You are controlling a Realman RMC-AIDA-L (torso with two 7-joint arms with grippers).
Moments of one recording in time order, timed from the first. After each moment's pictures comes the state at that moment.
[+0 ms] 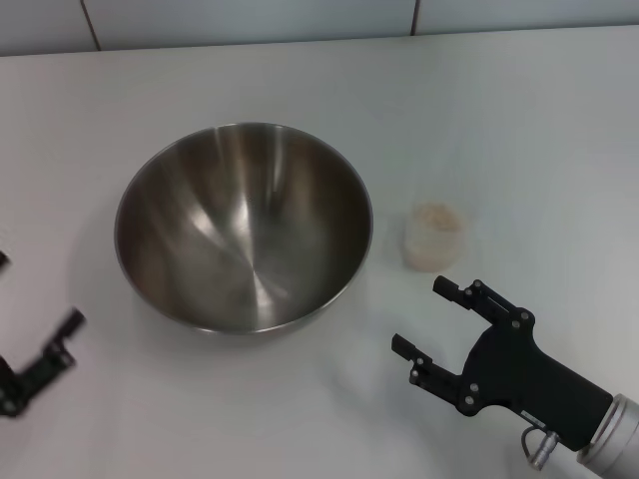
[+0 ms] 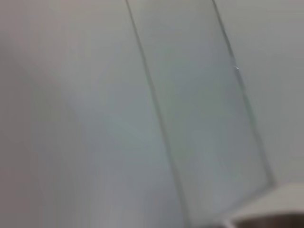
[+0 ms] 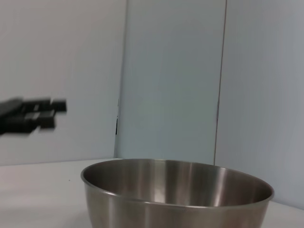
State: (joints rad) left arm -0.03 -2.01 1.11 0.25 1.05 1.74 -0.25; right arm 0.25 2.08 -0.21 0.15 -2.04 -1.52 0.10
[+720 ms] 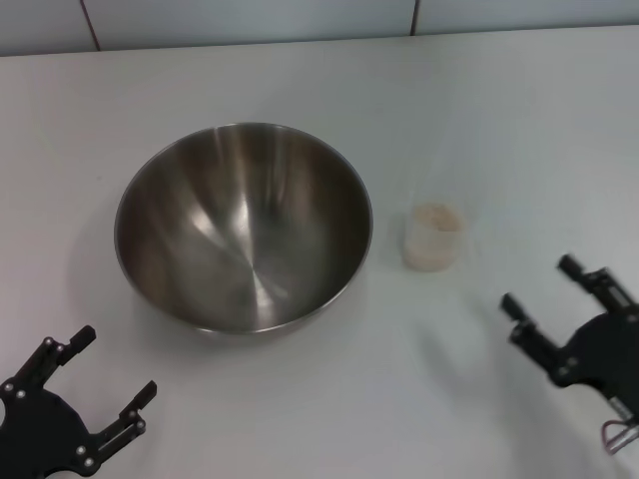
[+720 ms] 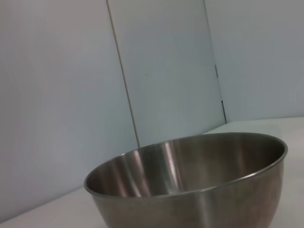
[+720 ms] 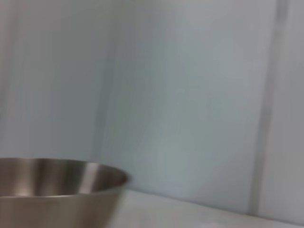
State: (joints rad) left arm -0.03 -2.05 1.11 0.16 1.16 1.60 -0.17; right arm 0.10 2.09 0.03 0.13 -2.03 -1.57 0.04
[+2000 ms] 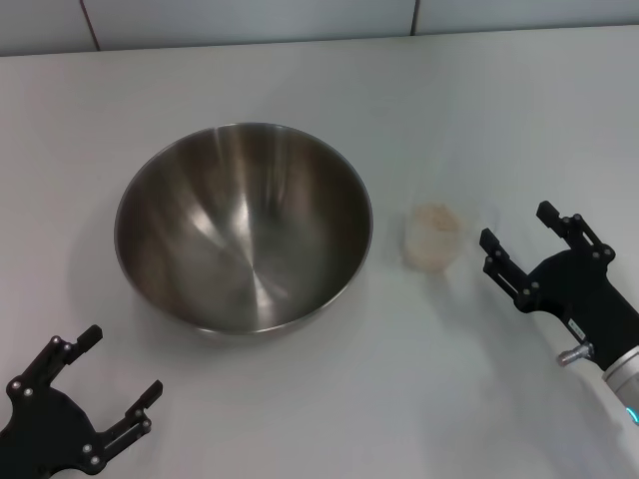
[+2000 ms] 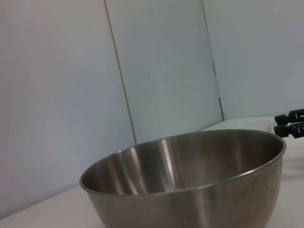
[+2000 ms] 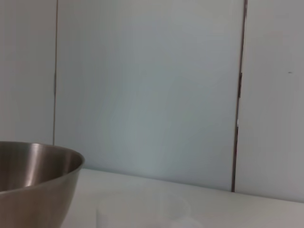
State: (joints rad) left arm -0.04 -2.06 1.11 0.15 1.16 1.58 -0.17; right arm 0.23 2.09 0.23 0.22 -2.03 -1.31 0.02
